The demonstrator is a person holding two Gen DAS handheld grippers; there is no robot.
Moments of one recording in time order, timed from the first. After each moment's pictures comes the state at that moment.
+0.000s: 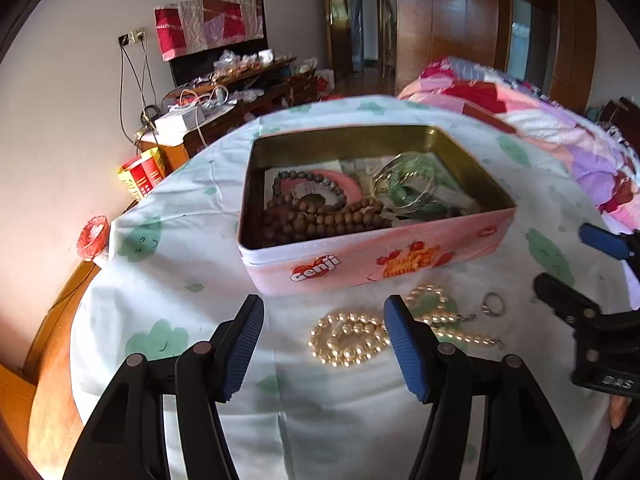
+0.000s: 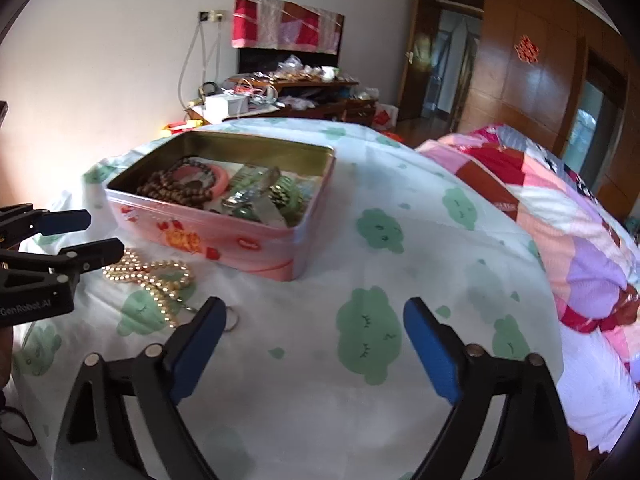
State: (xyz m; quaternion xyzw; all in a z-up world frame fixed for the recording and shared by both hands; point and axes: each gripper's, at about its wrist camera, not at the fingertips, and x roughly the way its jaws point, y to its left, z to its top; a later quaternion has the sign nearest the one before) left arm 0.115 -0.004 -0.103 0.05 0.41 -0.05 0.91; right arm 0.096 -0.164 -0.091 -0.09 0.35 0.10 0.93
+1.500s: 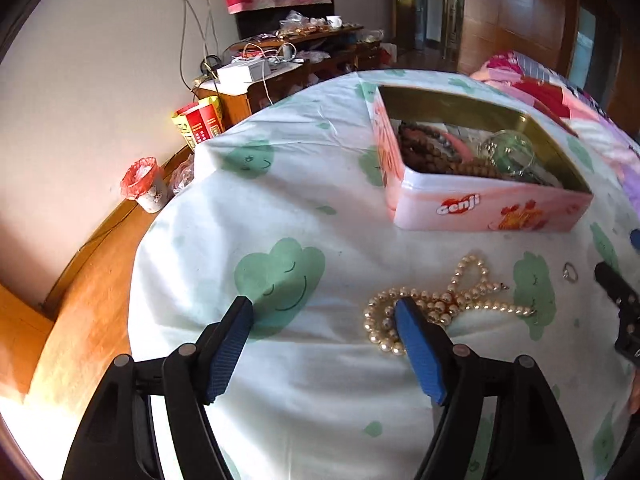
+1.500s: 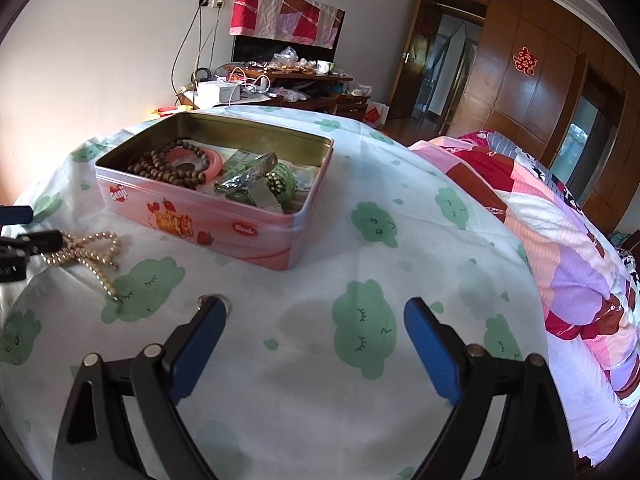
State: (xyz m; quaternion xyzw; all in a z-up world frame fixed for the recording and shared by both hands) left arm 0.086 0.069 -0.109 0.00 0.45 0.05 0.89; right arm 0.090 -0.155 -0.096 -0.13 0.35 0.08 0.92
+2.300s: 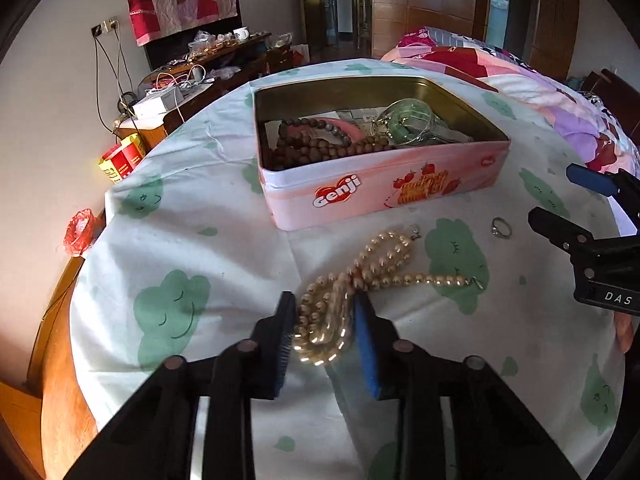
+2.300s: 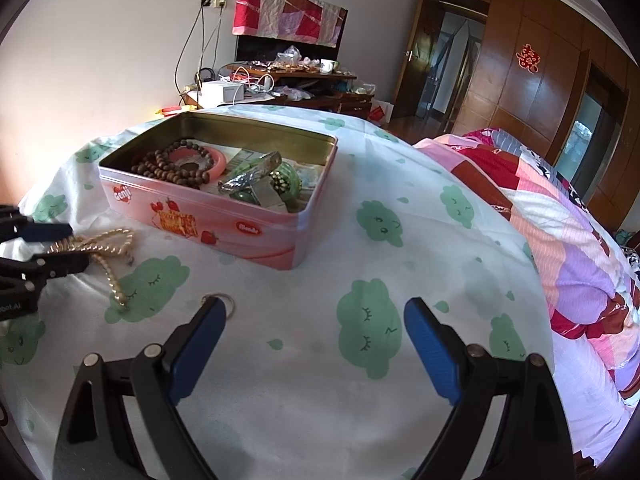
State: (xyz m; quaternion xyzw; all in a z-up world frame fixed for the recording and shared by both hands) left arm 0.086 0.028 -0.117 0.07 0.44 -0.09 0.89; right arm 0.092 -0.156 -0.097 -0.13 0.35 0.09 0.92
